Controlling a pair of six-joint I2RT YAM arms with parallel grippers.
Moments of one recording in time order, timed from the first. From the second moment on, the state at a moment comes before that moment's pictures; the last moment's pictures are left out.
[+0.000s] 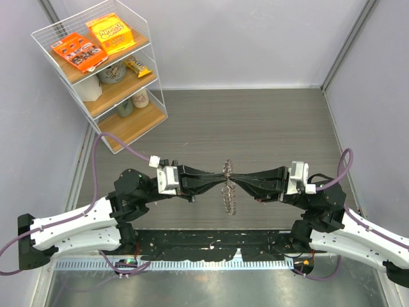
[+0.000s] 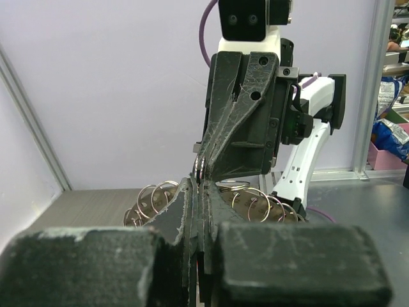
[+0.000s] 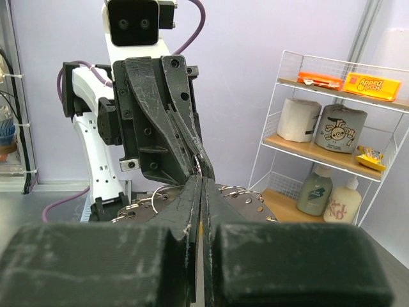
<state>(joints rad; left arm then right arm) -1.18 0.85 0.75 0.51 0.29 0.05 1.07 0.54 0.61 0.41 -0.28 -0.01</state>
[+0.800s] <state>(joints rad) -1.18 0.82 0.79 0.23 0.25 0.06 1.08 0.52 0.81 -0.06 -0.30 -0.07</state>
